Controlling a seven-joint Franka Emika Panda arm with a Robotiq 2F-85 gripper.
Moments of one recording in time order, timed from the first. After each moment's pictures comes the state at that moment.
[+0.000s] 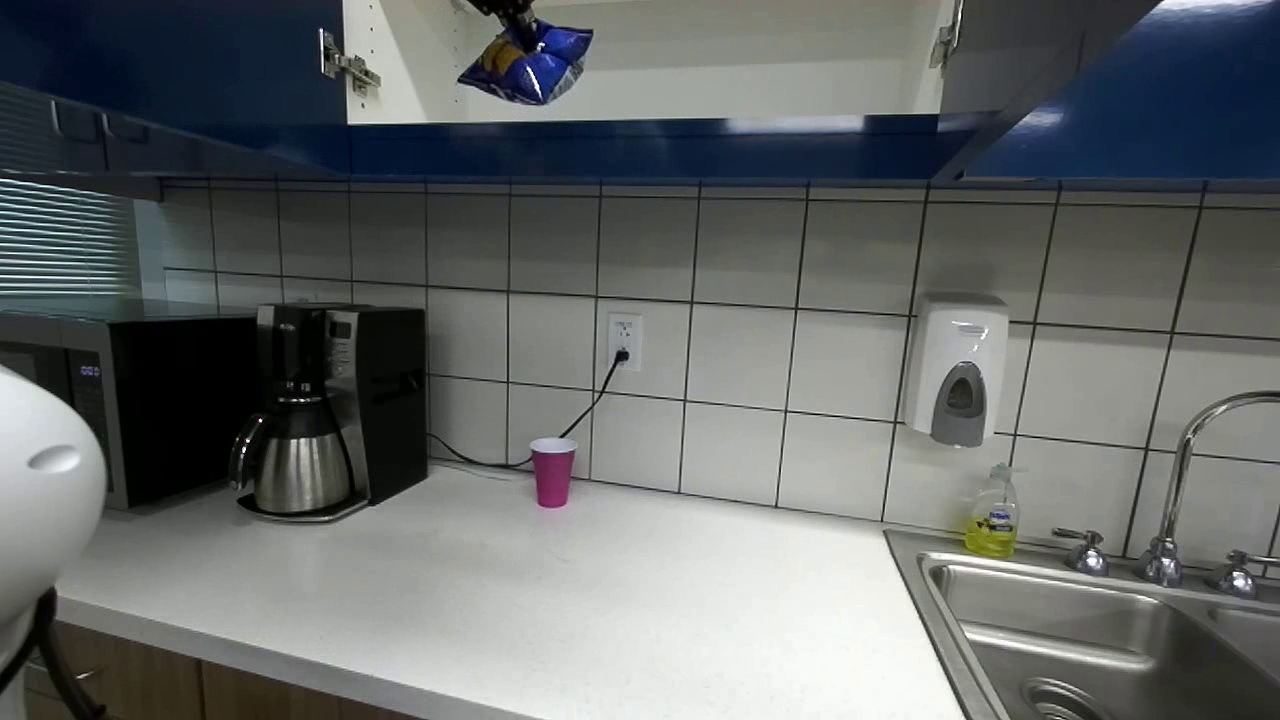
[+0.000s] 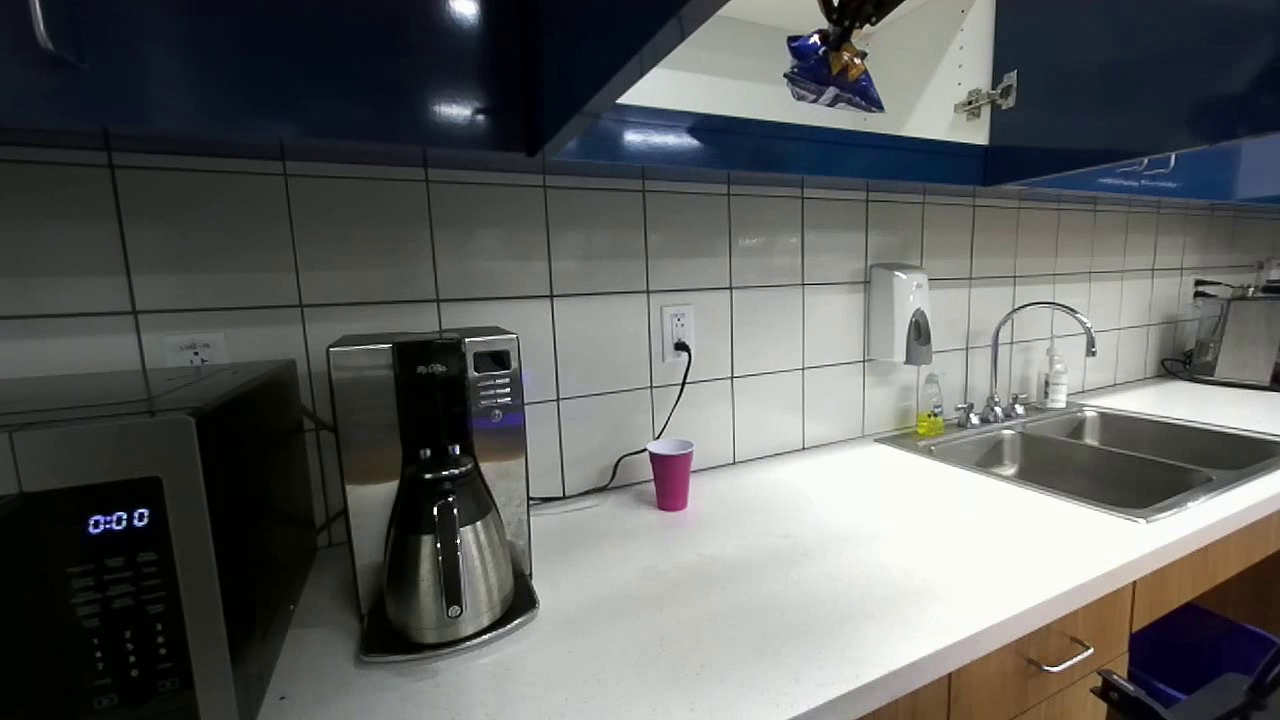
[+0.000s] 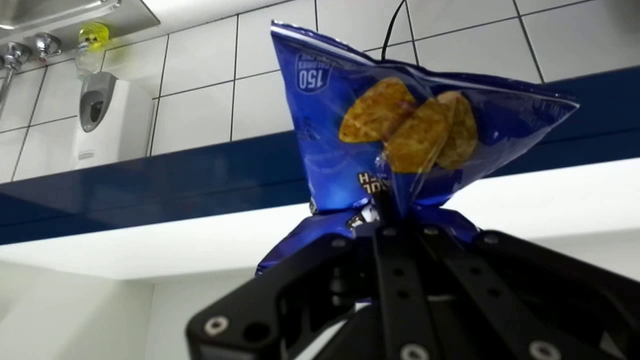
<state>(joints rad) -0.02 -0.59 0.01 -1.94 -0.18 2.17 0.22</state>
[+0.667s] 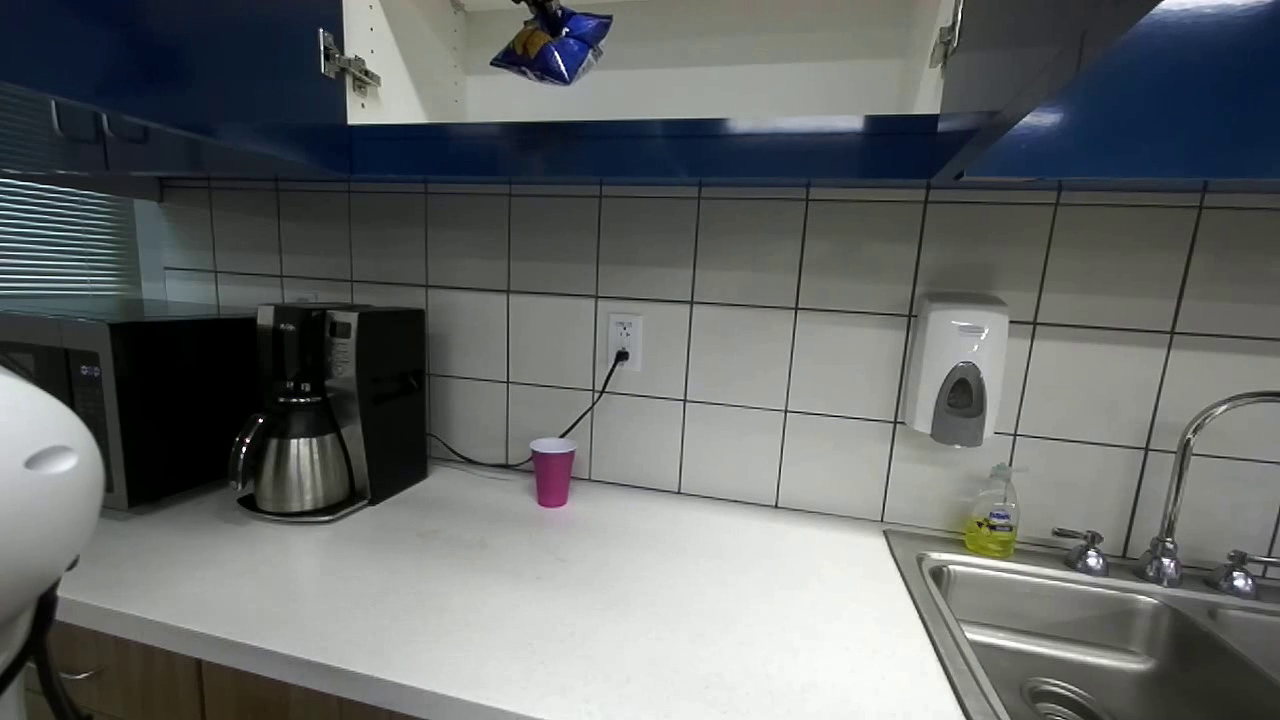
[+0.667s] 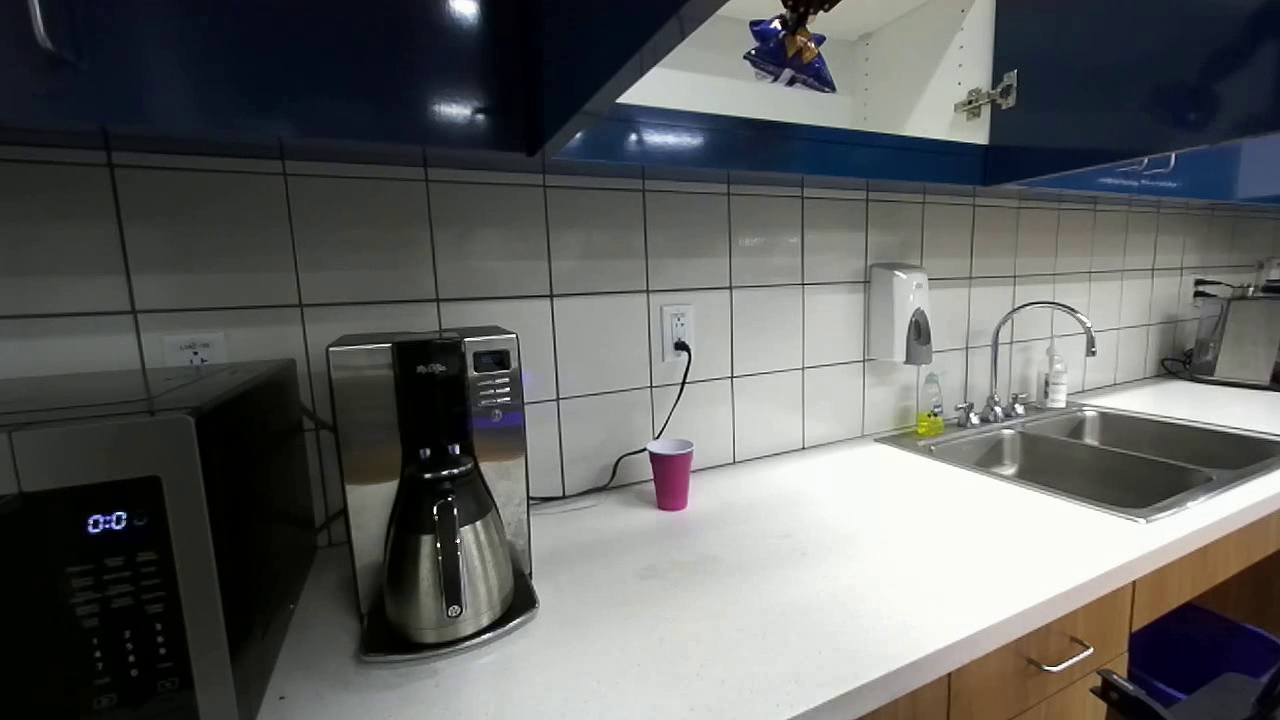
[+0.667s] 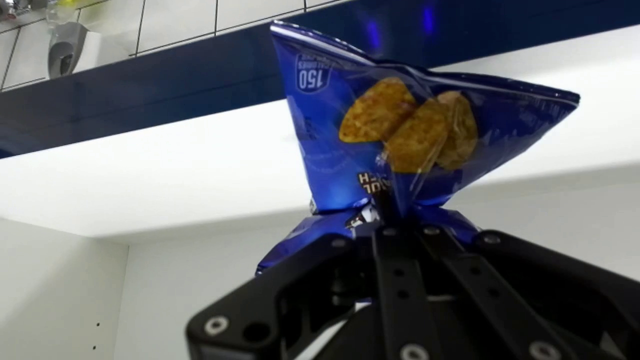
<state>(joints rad) -0.03 -0.33 0.02 -1.61 -0.18 2.13 0.23</state>
